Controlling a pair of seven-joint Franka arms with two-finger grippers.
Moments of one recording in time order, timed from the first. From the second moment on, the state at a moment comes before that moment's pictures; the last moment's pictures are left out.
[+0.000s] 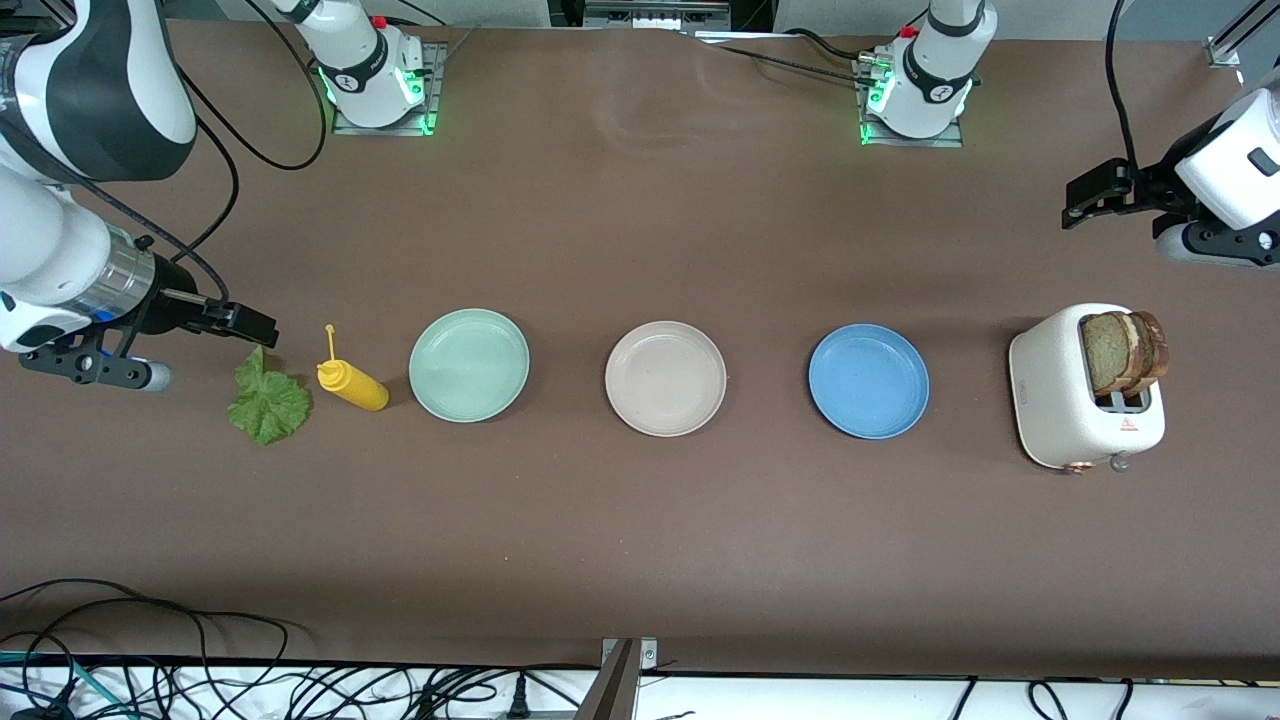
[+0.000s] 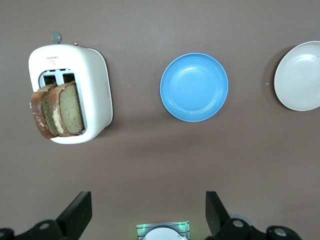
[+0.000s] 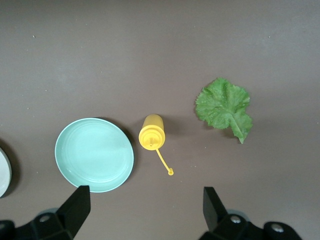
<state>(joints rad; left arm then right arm) 0.05 0.08 -0.11 -1.45 0.01 1.36 0.03 -0.06 0.24 0.17 -1.53 -0.01 1.72 0.30</state>
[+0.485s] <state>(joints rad) 0.14 0.26 -0.10 -1.46 0.05 1.44 0.03 -0.06 0.25 0.17 -1.53 -0.01 1.72 0.30</state>
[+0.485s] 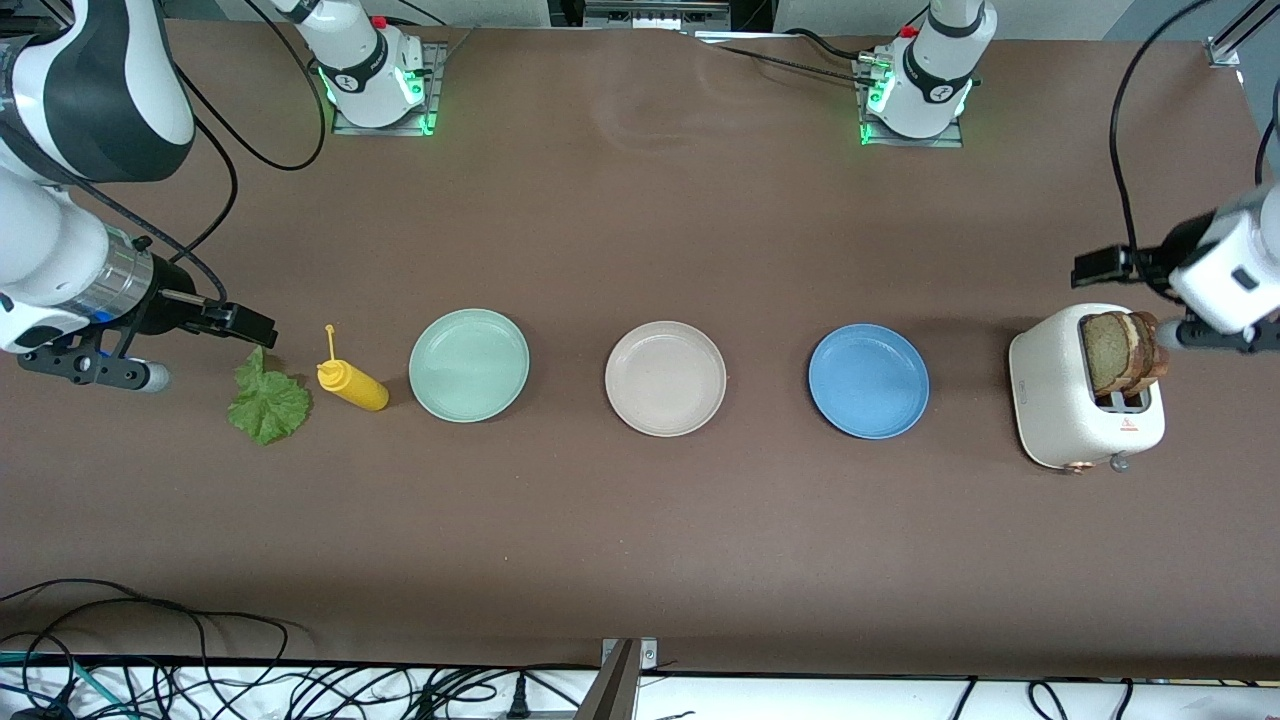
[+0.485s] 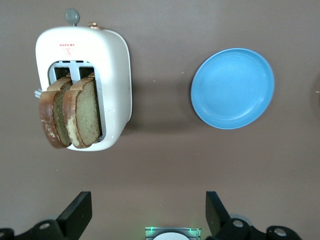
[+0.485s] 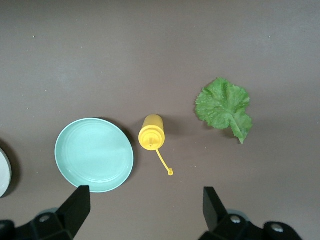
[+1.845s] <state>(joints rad) 0.26 0.36 -0.10 -1.69 0.16 1.73 0.14 -0.07 0.25 0.17 -1.53 -0.01 1.72 0.27</state>
